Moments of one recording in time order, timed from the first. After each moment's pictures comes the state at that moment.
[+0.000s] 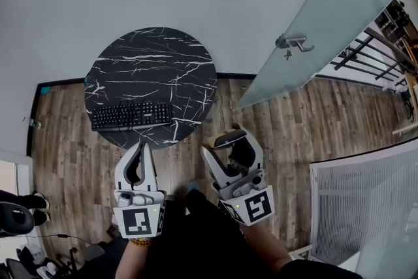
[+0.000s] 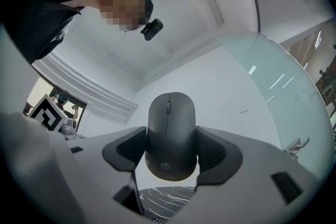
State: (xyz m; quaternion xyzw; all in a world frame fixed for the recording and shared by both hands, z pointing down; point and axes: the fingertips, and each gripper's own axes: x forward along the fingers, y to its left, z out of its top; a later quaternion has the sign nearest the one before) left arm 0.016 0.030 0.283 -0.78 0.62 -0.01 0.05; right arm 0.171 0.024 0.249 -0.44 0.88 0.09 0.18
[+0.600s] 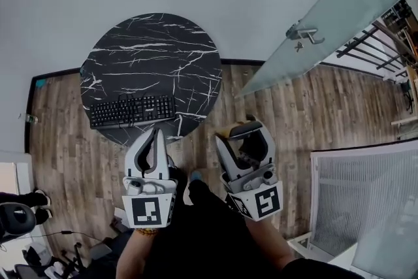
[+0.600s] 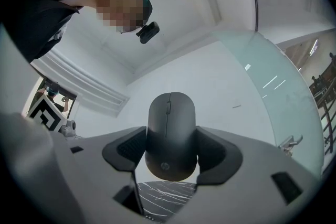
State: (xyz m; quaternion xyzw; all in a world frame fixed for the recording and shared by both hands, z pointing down) left arm 0.019 -0.031 0.307 -0.81 0.59 -0.02 0.02; right arm 0.166 -0.025 0.266 -0.48 0.86 0.07 0.15
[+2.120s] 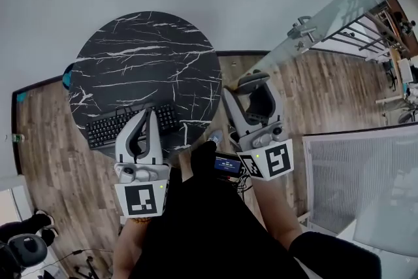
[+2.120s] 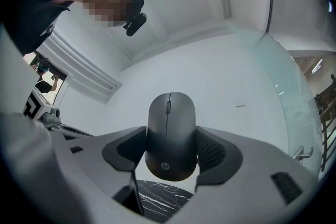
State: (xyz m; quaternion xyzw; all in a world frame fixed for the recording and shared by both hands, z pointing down) left arm -0.055 -0.145 0.309 -0.84 0.54 0.00 0.02; right arm 0.118 -0.173 0.259 -0.52 0.84 0.10 0.10
